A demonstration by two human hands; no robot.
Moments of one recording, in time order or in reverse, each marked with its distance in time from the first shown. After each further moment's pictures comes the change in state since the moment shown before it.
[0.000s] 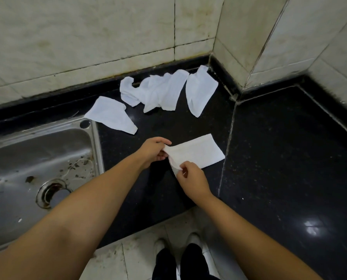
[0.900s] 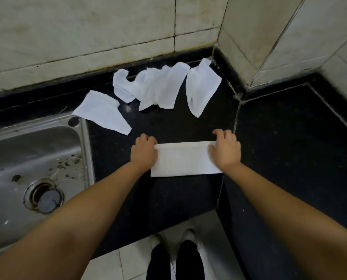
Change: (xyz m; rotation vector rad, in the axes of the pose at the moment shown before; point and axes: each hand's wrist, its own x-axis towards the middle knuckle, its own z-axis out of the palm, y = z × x) left_hand 0.043 -0.024 -0.004 1.041 0.292 0.267; right_hand 0.104 0.046 -0.079 -0.565 0.166 0.032
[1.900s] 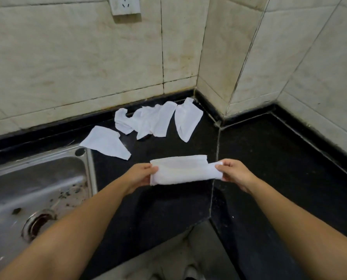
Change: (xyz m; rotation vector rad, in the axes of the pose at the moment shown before) left_hand -0.048 -0.004 -0.051 -1.120 -0.430 -0.128; right_hand -0.055 0.040 -0.071 0.998 -0.323 0.245
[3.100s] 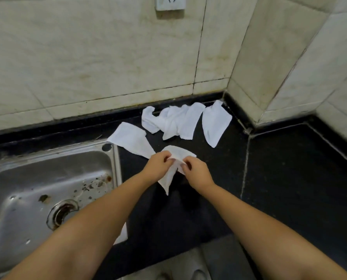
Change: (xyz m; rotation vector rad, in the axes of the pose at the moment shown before) left_hand 0.007 0.017 -0.037 0.634 0.315 0.378; right_hand 0.031 -0.050 0.185 -0.537 0.048 -0.413
